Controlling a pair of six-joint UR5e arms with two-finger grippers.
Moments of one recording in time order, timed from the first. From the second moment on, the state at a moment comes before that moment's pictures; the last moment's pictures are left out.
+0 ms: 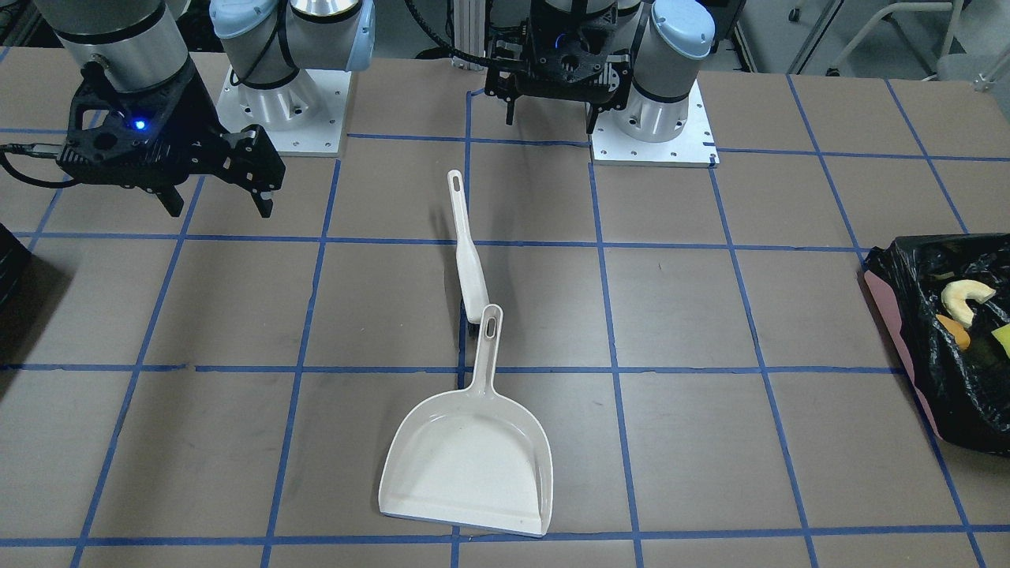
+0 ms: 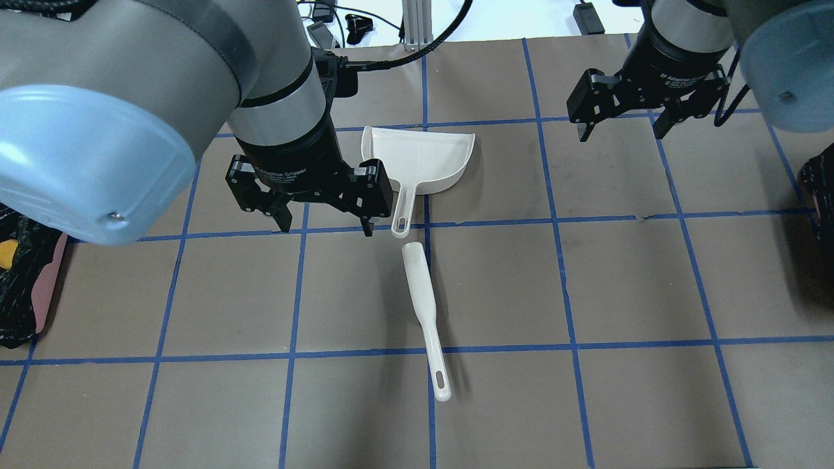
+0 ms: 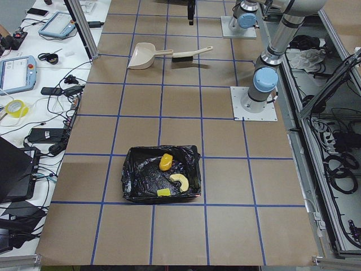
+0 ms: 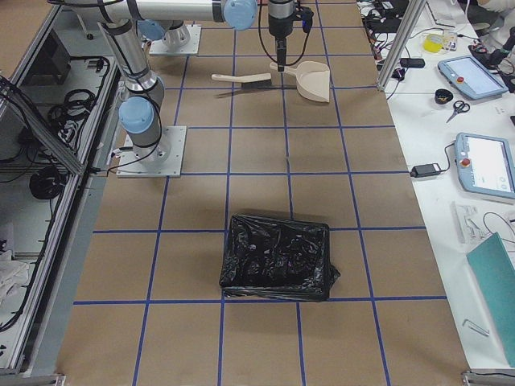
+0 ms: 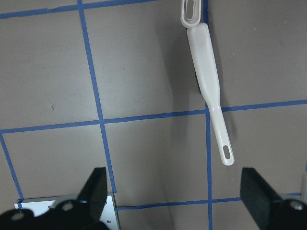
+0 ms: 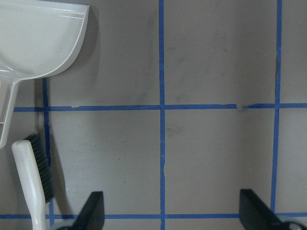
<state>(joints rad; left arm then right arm) -1.89 -1.54 -1.53 -1.72 1.55 -0.22 1.55 -1.59 1.60 -1.65 -1.55 -0.01</state>
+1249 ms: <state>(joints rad) -1.58 -1.49 -1.52 -1.67 1.54 0.25 1.55 -1.59 1.60 -1.65 -1.56 -0.01</state>
